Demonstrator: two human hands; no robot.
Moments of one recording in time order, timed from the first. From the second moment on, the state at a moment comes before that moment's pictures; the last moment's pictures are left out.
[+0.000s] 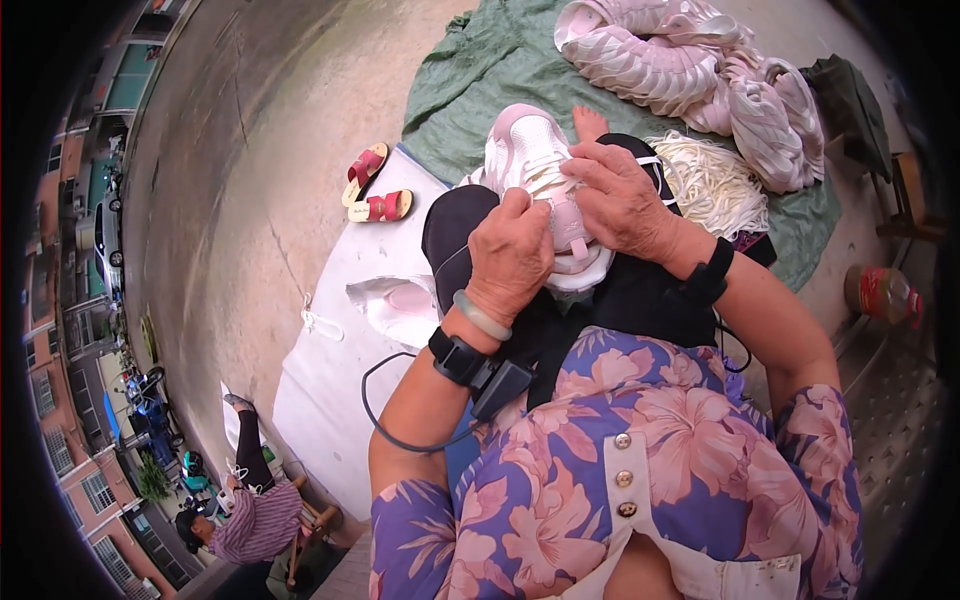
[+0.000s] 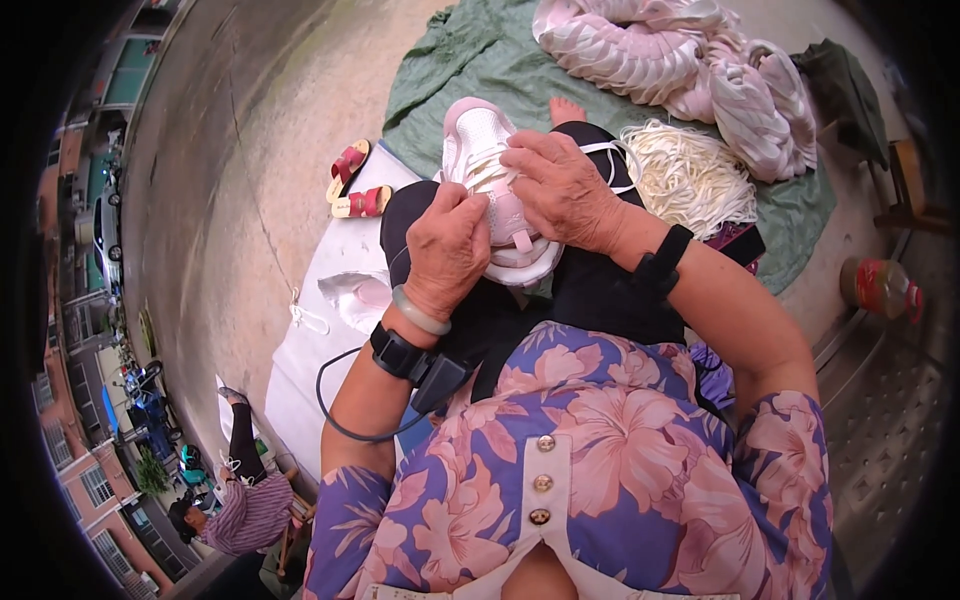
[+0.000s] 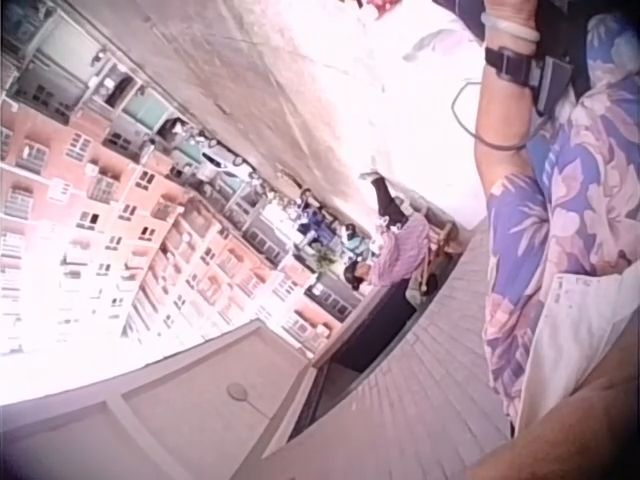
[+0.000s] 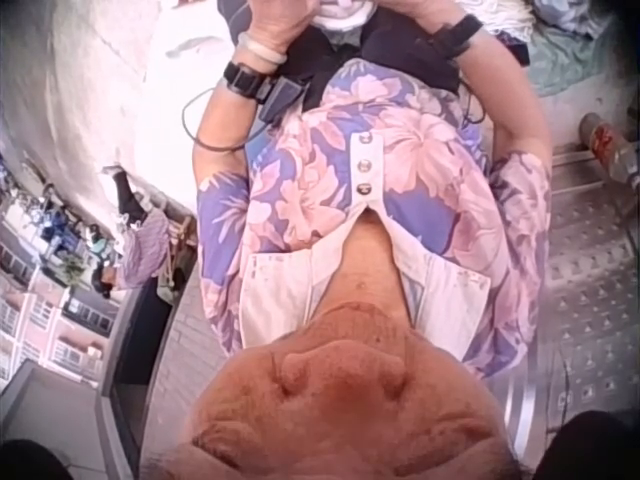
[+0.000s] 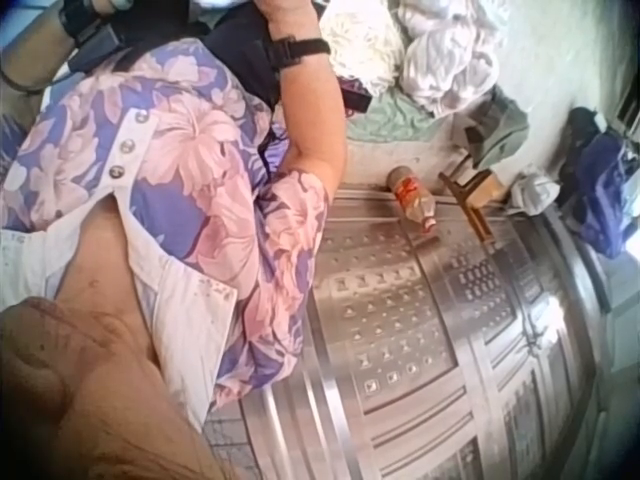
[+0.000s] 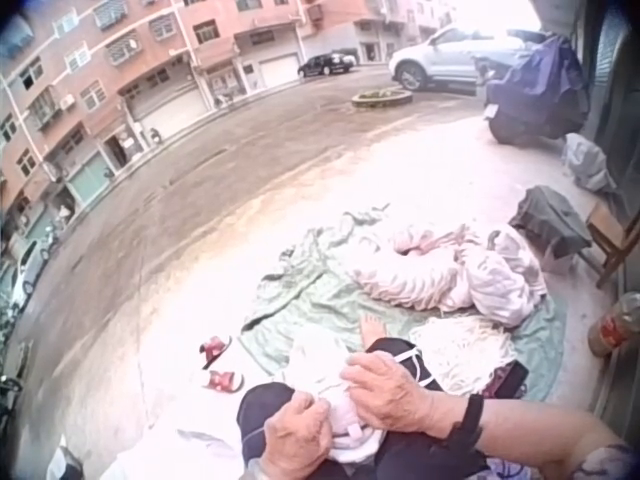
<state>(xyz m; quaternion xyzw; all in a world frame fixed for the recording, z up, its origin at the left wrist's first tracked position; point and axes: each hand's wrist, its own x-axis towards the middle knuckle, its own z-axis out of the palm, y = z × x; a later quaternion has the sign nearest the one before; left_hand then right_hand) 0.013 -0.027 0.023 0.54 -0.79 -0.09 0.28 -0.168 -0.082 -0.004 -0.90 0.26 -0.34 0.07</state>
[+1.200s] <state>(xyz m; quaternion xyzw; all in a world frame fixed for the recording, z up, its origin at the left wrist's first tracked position) 0.016 -0.035 0.026 0.56 -0.77 -0.12 0.26 -0.160 -0.087 -0.017 -0.88 0.32 -0.35 0.12</state>
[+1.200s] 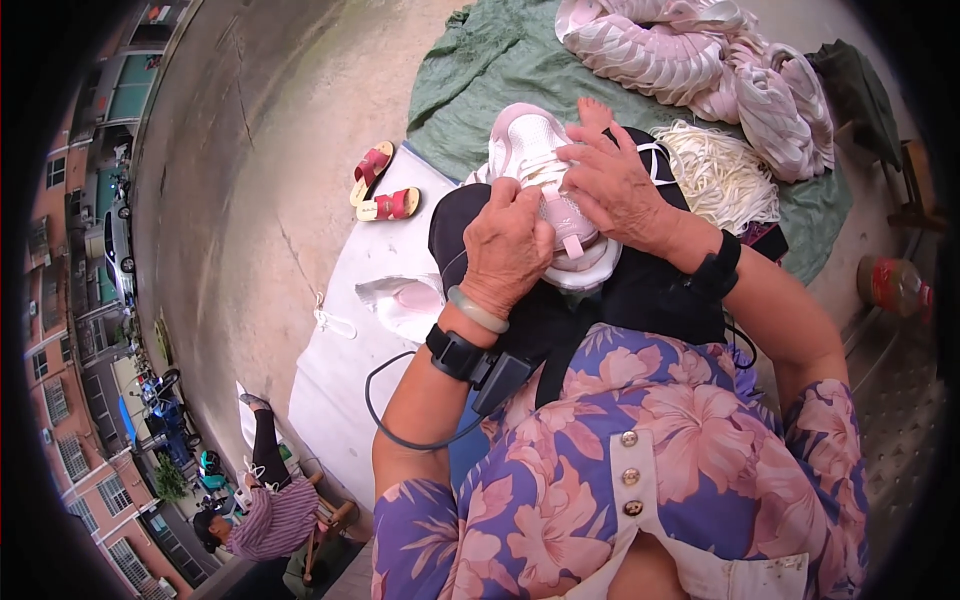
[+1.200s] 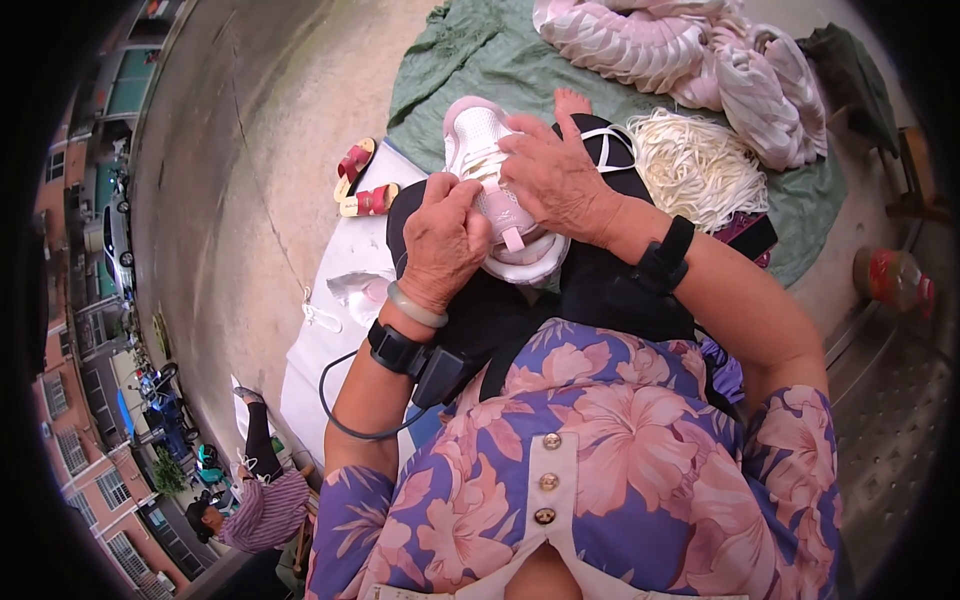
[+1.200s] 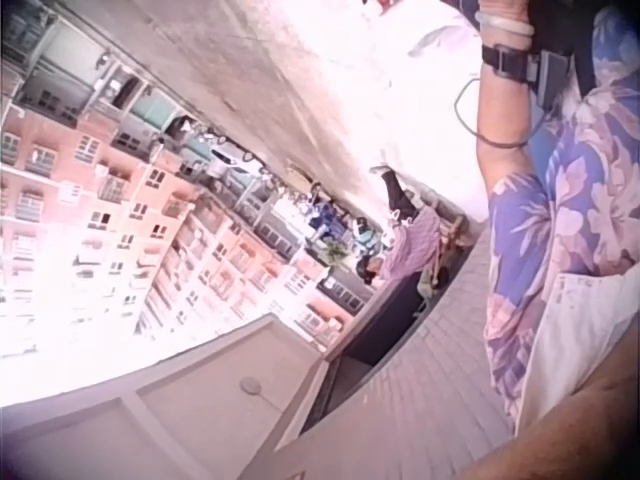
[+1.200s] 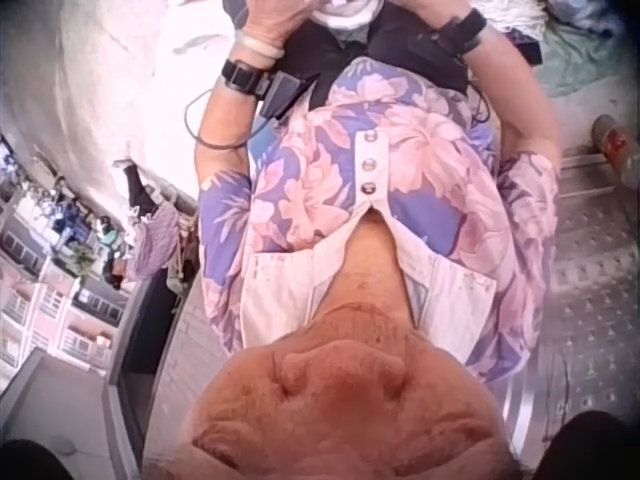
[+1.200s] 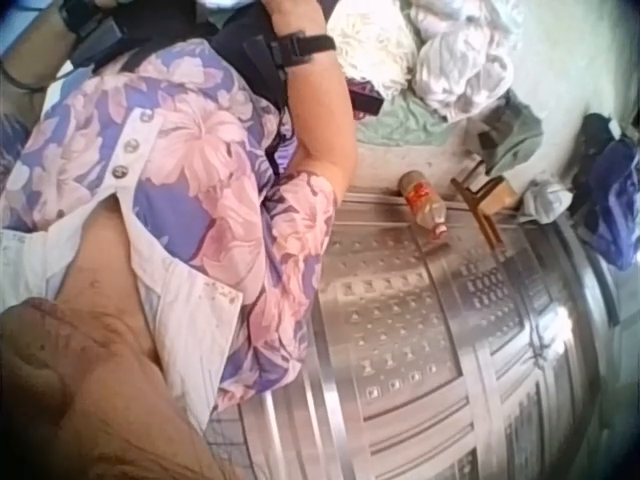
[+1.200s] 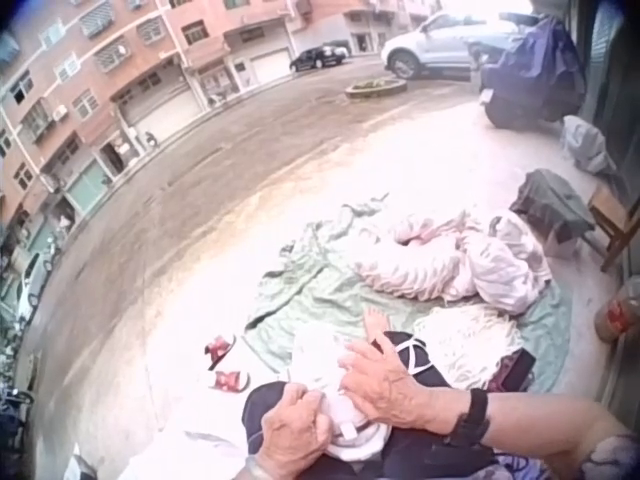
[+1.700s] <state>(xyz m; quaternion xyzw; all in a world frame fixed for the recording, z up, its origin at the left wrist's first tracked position) 0.006 -0.046 0.009 0.63 -0.65 -0.24 0.34 -0.147 -0.090 -0.011 -0.79 0.43 -0.25 0.35</state>
